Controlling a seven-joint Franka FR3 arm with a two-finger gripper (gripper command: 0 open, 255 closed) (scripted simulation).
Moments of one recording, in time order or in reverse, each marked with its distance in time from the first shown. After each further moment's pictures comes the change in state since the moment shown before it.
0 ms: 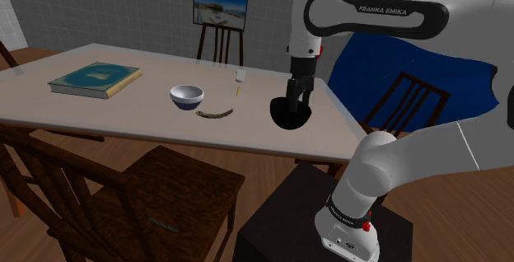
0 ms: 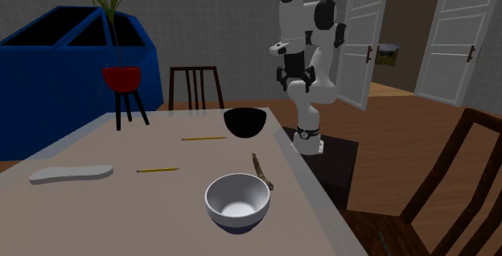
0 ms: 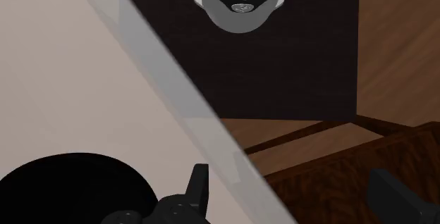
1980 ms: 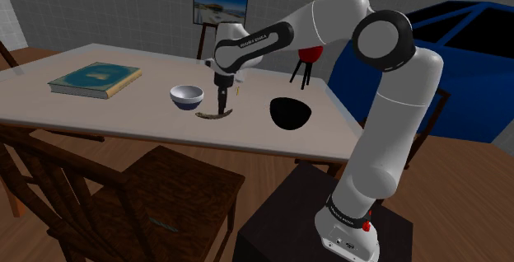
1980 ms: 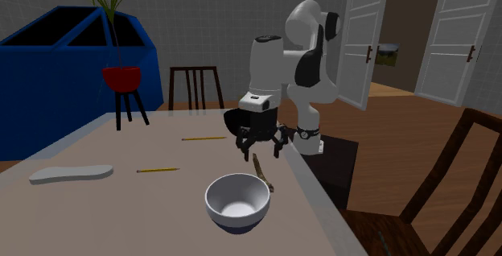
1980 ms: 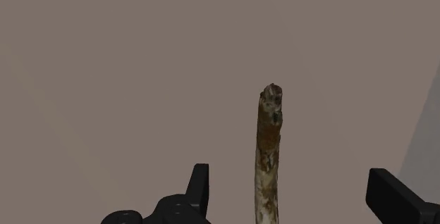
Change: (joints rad) arm 0.138 0.876 -0.072 0.412 -0.044 0.735 -0.727
